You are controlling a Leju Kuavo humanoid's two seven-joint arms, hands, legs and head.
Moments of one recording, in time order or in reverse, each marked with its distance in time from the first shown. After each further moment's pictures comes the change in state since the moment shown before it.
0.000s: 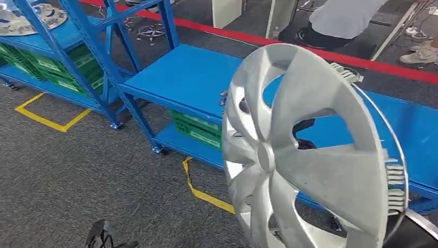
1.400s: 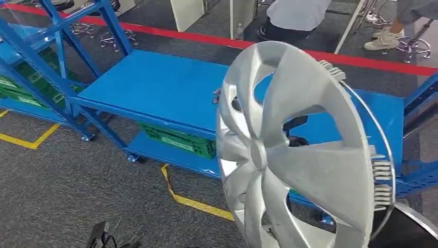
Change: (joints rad) left arm -0.004 -0.003 0.000 0.000 -0.007 -0.007 0.001; right arm 0.007 -0.009 -0.013 -0.018 0.003 -0.007 0.001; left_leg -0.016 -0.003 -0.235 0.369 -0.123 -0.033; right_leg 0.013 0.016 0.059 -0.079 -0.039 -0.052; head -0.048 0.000
